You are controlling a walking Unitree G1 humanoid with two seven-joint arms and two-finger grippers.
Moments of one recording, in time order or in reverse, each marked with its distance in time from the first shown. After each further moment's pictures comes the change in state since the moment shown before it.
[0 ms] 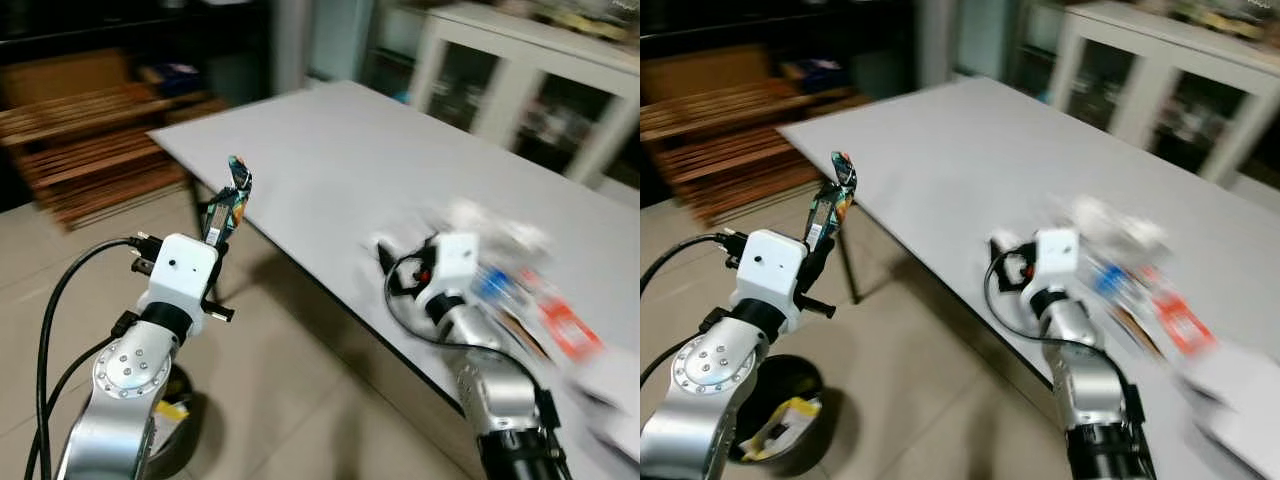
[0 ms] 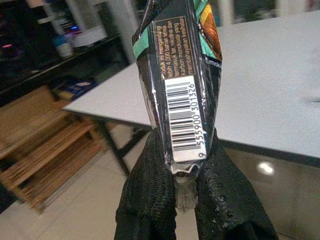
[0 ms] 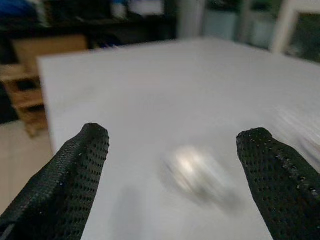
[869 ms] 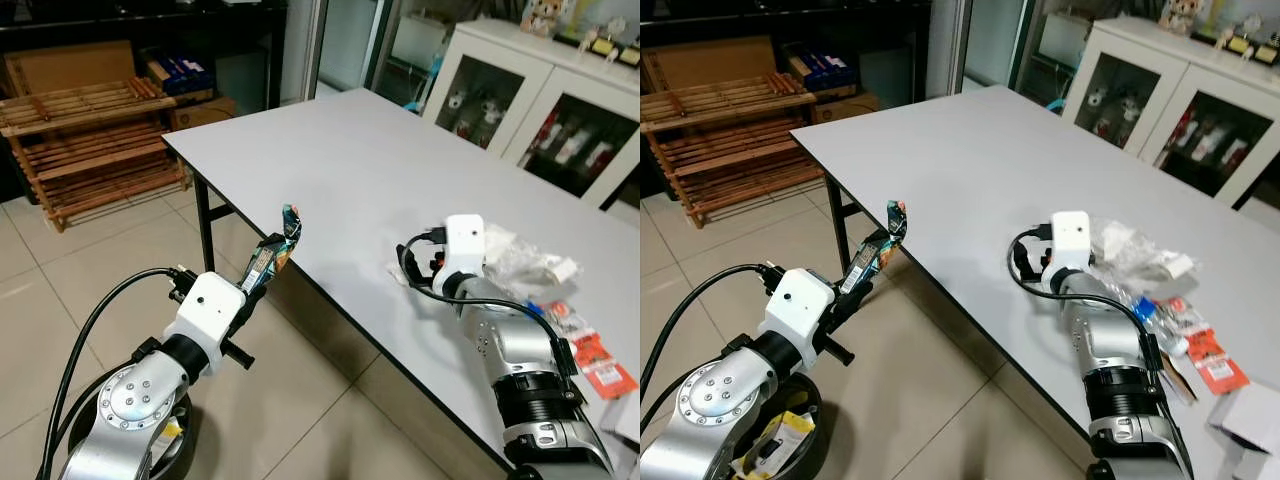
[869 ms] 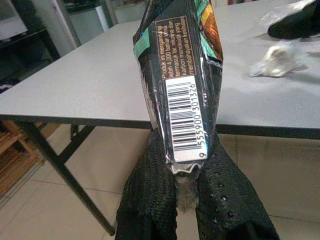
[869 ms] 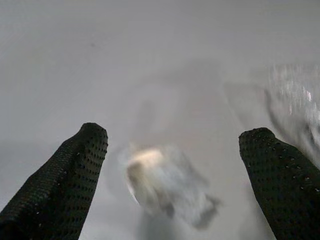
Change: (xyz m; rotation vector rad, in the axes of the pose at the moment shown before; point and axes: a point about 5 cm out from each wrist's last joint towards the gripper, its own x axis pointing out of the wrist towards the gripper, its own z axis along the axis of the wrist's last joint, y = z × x) left arm -0.018 -0.030 -0.015 -0.019 0.016 -0.311; right arm 0.020 -0.046 -0.012 -0.006 0.320 -0.130
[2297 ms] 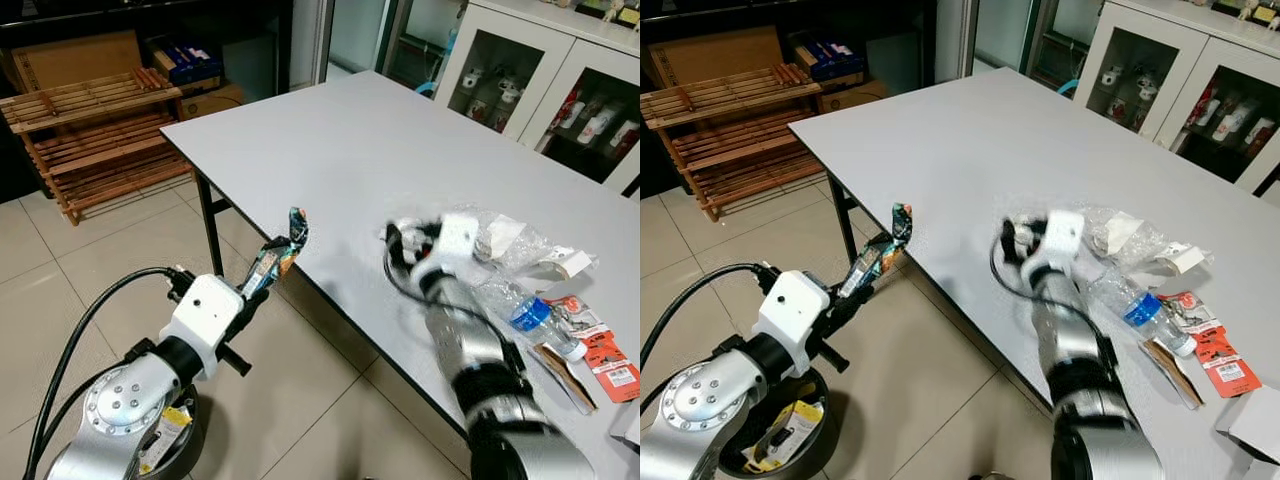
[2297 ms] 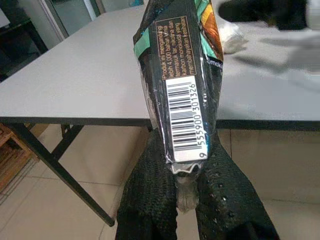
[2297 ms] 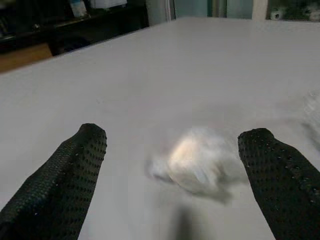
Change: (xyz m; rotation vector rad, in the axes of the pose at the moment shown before) left arm -0.011 0.000 0.006 0.024 0.004 -0.054; right arm 0.024 0.029 0.009 0.171 -0.306 -0.006
